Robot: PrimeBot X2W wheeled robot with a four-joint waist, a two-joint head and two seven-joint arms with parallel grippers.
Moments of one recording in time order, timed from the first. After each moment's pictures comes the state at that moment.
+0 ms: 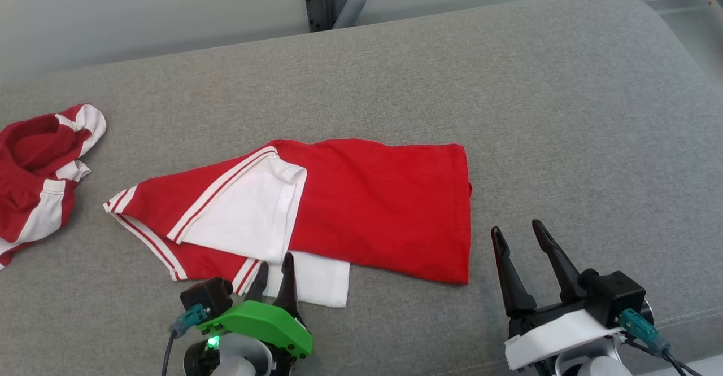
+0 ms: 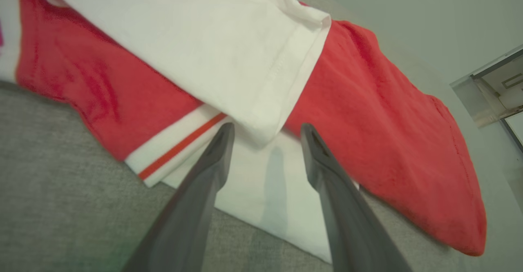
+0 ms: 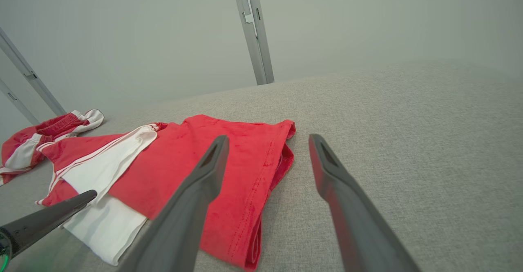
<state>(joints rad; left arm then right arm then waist) -0.24 0.05 -0.47 0.59 -0.84 0.09 -0.26 0.01 -0.05 0.17 0.09 0.23 0.13 -0.26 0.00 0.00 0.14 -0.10</state>
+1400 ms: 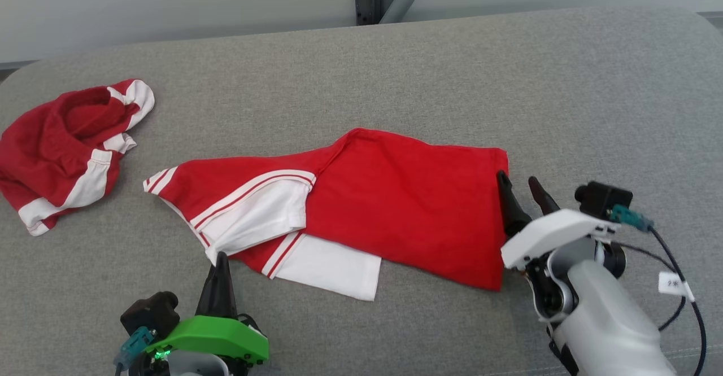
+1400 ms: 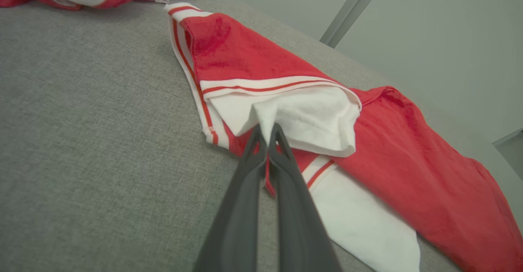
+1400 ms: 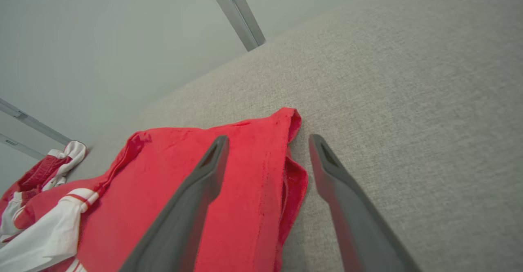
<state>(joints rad) -0.09 0.09 -0.27 0.35 -0.69 0.09 -0.26 -0.43 -0.05 0.16 0.68 0.59 0.13 -0.21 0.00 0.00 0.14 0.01</state>
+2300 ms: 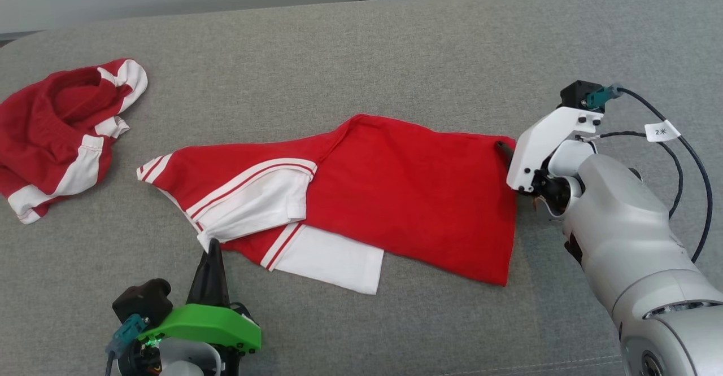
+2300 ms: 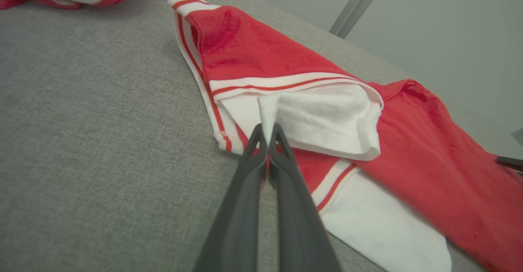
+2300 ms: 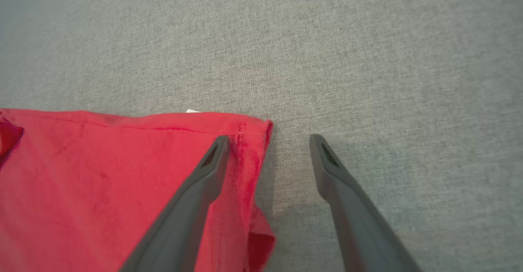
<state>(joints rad) -0.12 0.11 -0.27 0.34 -0.67 0.09 -0.26 -0.97 -0.05 0.01 1.29 0.33 0.13 0.25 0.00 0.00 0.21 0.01</state>
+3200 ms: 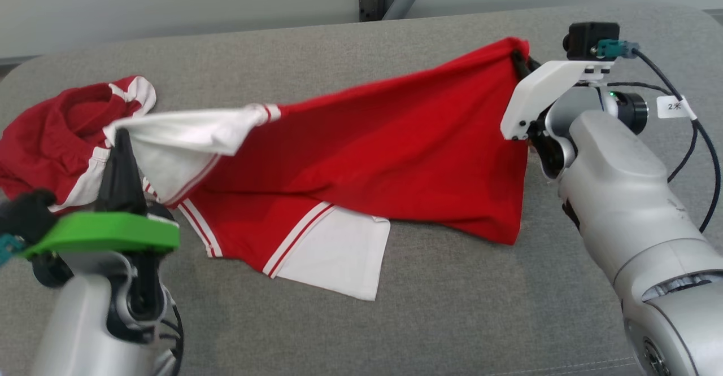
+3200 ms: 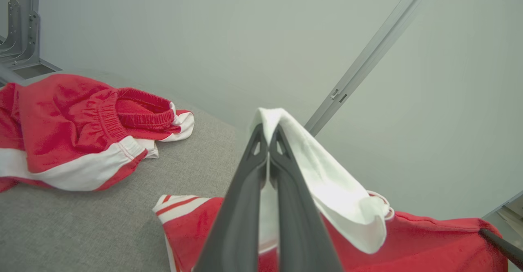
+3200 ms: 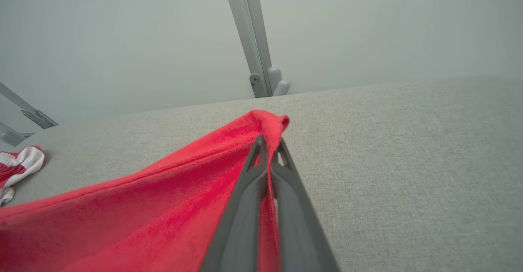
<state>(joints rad) -0.27 0.18 -0.13 0.18 -0.80 0.06 -0.21 -1.05 -0.05 0.17 1.24 0.37 0.13 -0.09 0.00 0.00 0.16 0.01</state>
